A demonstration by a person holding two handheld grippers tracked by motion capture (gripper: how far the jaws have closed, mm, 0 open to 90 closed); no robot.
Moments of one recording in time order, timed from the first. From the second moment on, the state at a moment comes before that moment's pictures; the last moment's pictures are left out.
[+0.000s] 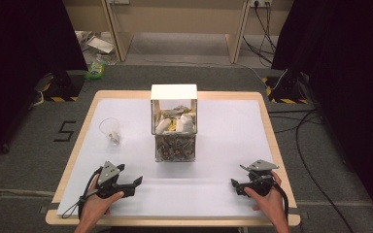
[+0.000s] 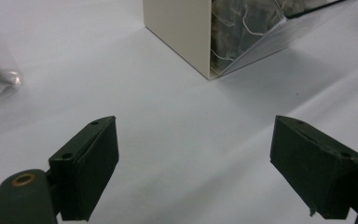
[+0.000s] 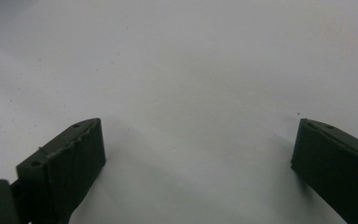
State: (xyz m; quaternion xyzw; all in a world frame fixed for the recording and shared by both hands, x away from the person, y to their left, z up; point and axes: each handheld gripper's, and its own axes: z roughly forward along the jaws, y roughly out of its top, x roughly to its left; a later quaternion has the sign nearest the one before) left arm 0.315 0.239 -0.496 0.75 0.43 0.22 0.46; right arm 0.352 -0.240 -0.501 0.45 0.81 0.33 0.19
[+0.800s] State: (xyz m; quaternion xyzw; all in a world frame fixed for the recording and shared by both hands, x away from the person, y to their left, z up) left arm 0.291 0.235 -0.506 0.76 0.42 0.22 0.44; right arm 0.352 -0.240 -0.501 0.45 0.81 0.33 0.19
